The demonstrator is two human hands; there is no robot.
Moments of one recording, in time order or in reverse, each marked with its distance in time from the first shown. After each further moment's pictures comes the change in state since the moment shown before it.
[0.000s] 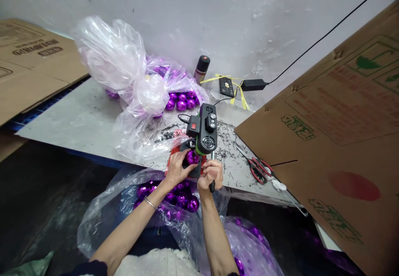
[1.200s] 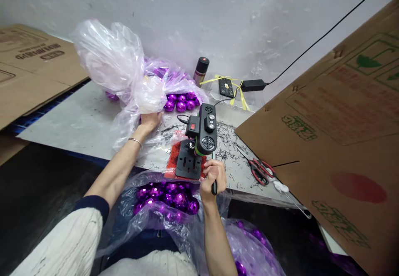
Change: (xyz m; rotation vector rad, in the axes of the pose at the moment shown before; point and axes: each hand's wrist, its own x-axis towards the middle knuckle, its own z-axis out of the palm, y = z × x) left_hand 0.204 -0.083 -0.106 0.418 -0.088 -0.317; right_hand 0.028 -0.030 -0.007 -0.113 -0.072 0.031
